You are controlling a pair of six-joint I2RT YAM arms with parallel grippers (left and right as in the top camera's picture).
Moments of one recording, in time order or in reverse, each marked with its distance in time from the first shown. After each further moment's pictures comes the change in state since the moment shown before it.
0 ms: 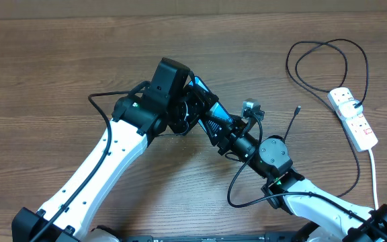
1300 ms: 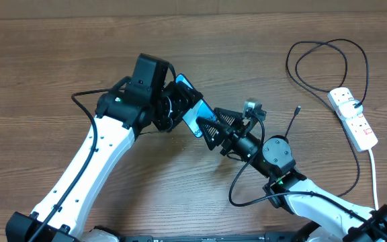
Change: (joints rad) left arm 0.107 -0.013 0.000 -0.066 0.038 0.105; right arm -0.029 -0.001 -0.006 0.019 -0.052 -0.012
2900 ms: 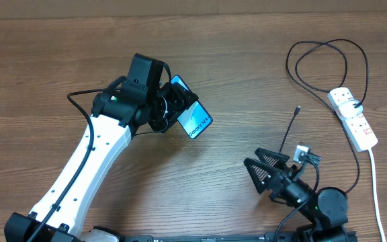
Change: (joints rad) left arm 0.036 0.000 0.000 -0.037 0.000 0.051; right arm -0.329 -1.209 -0.337 -0.892 -0.314 0.127
